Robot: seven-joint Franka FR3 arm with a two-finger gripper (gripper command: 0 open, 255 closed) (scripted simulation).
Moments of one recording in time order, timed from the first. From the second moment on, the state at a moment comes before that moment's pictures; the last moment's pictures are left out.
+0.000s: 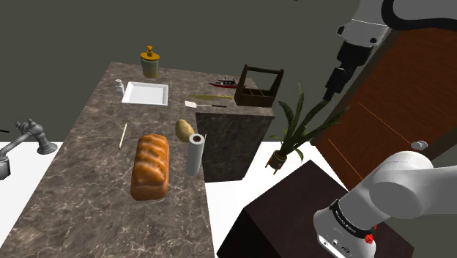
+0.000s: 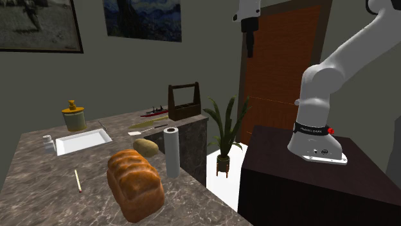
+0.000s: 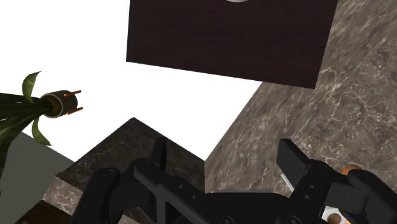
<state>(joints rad) 0.00 -0.77 -0.02 -2.36 -0.09 1.49 -0.12</state>
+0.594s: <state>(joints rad) 0.06 -0.61 0.04 -2.39 -0.04 1.69 -0.10</state>
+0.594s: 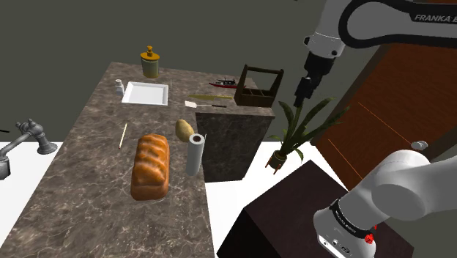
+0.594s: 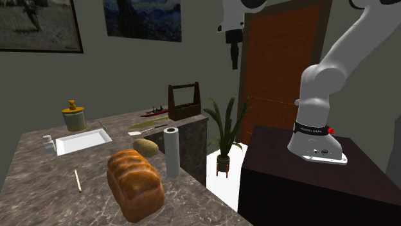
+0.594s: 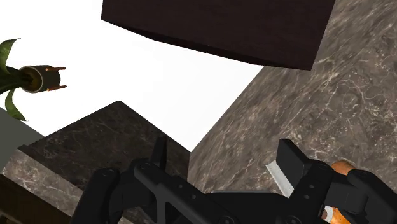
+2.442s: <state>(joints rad) 0.25 0.28 0.25 -1.95 -0.12 2.20 0.02</state>
